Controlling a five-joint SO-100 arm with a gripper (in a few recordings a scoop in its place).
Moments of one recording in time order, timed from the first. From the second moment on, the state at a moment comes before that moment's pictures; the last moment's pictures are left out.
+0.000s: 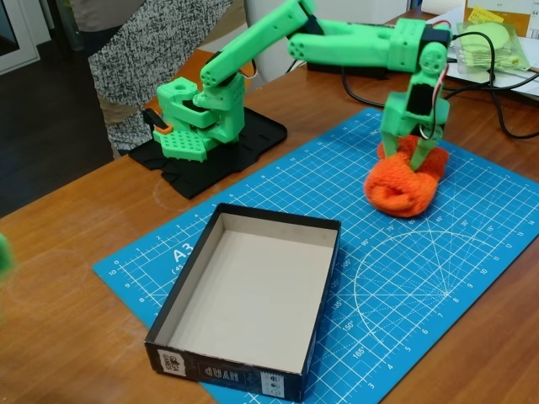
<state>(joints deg) -20.7 55.2 46.6 94.6 4.0</state>
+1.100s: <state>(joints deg) 27.6 66.8 57.1 94.0 -43.1</state>
